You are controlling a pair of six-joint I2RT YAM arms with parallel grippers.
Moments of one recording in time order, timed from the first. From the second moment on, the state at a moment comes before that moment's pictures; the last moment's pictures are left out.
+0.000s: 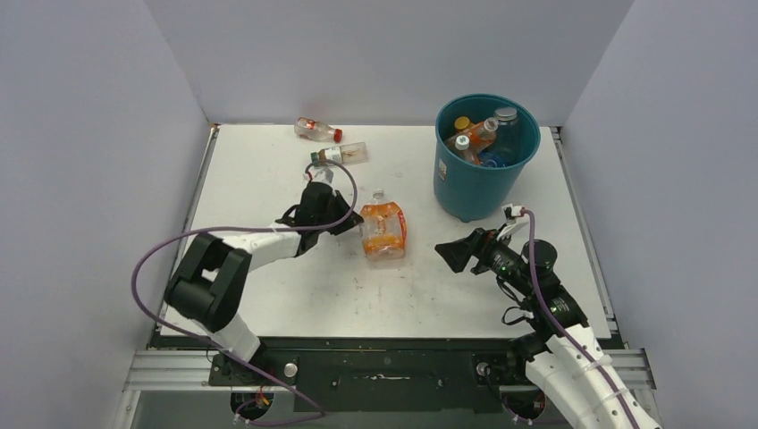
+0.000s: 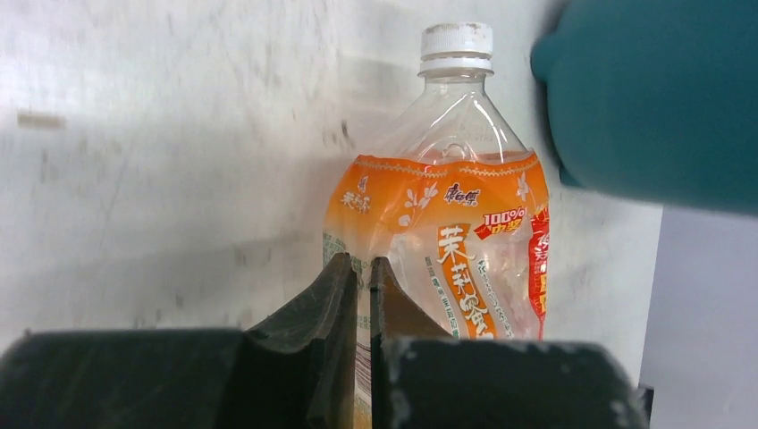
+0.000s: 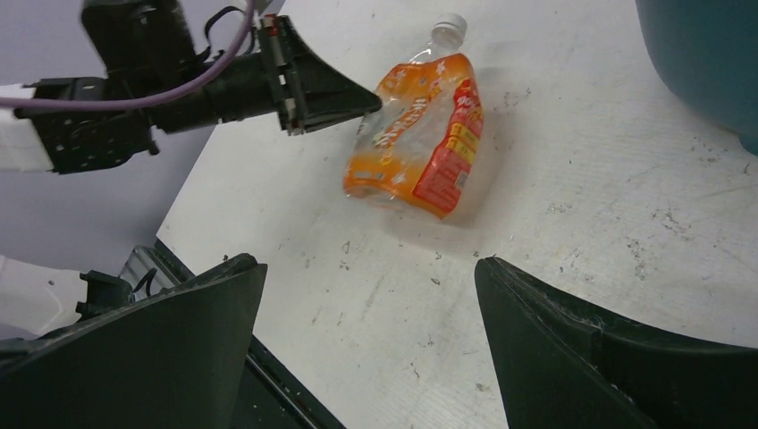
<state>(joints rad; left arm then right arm) -0.47 1.74 0.92 0.21 0.09 -0.86 0.34 0.52 0.45 -0.14 -0.38 0.55</state>
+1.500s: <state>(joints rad) -0.73 0.83 0.27 0.39 0.12 -0.85 0.75 1.18 0.37 0.58 -0.34 0.80</state>
